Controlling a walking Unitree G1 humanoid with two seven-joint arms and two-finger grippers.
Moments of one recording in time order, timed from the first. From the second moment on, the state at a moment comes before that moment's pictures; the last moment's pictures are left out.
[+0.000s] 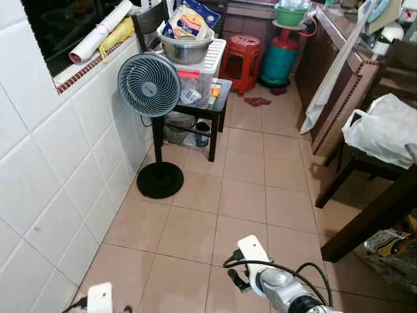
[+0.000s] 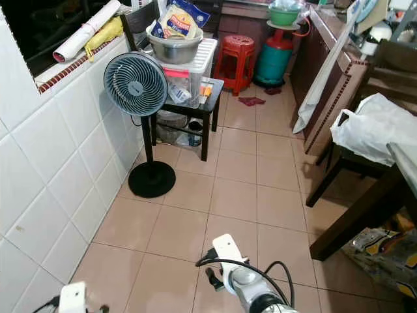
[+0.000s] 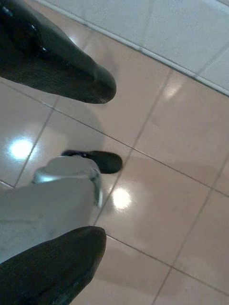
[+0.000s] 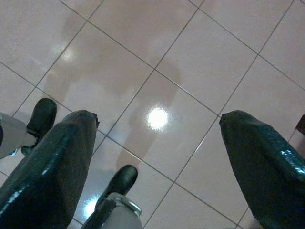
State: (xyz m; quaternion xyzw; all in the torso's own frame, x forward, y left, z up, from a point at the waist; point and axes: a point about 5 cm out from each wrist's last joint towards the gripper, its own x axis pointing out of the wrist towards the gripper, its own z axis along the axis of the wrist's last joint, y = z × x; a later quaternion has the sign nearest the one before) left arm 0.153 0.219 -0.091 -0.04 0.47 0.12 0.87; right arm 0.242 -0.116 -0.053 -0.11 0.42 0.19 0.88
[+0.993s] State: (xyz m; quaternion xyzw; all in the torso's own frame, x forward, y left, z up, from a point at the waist) left arm 0.237 0.158 -0.047 0.00 0.31 -0.04 0.95; right arm 0.281 -0.164 -0.020 -0.02 0.33 0.09 0.94
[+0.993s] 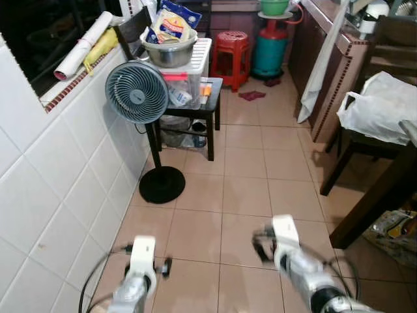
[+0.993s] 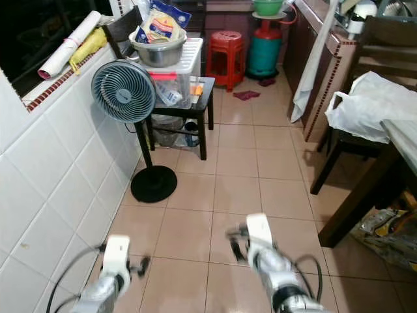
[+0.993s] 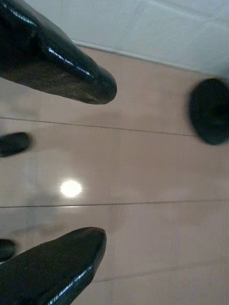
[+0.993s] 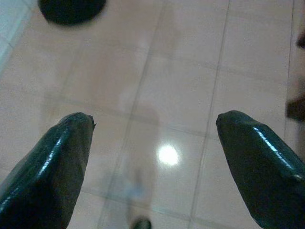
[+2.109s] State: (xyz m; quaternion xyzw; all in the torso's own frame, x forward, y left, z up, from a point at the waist) left arm 0.181 0.185 0.051 0.05 0.09 0.00 0.99; right arm 0.212 -0.212 0.038 0.00 0.16 0.06 0.98
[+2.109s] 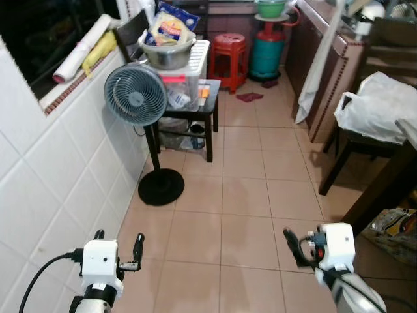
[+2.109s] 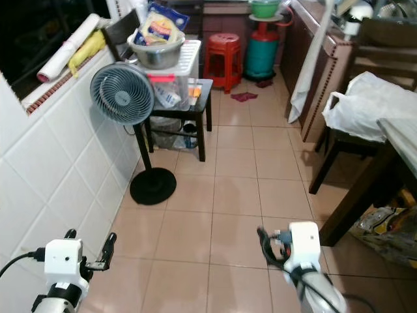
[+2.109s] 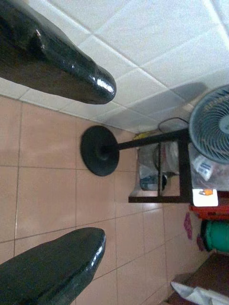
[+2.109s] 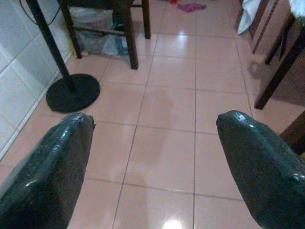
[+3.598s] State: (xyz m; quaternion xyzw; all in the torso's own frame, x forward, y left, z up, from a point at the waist) left arm 0.243 0.159 0.071 0.05 0.05 -0.05 1.00; right arm 0.274 -0.166 0.080 -0.03 0.09 0.07 0.99
